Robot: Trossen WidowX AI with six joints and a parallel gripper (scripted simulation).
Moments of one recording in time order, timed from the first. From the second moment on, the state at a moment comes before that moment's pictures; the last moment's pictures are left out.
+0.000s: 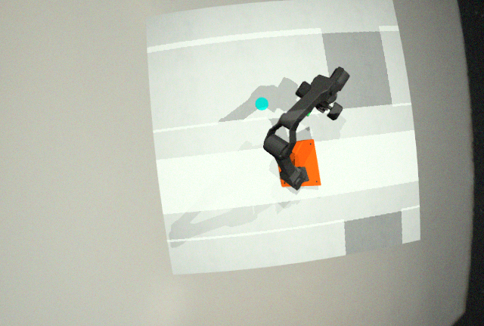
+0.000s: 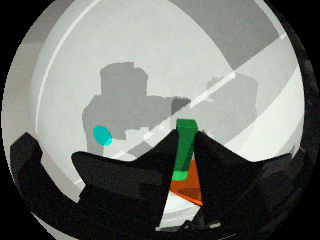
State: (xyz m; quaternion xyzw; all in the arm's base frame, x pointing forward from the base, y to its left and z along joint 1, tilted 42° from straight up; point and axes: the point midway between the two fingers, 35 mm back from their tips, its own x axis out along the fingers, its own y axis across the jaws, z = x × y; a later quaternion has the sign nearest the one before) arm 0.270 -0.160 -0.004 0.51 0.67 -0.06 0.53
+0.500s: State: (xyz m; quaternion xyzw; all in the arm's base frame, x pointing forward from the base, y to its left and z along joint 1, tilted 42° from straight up) arm 0.295 -0.136 0.025 0.50 0.67 -0.04 0.55
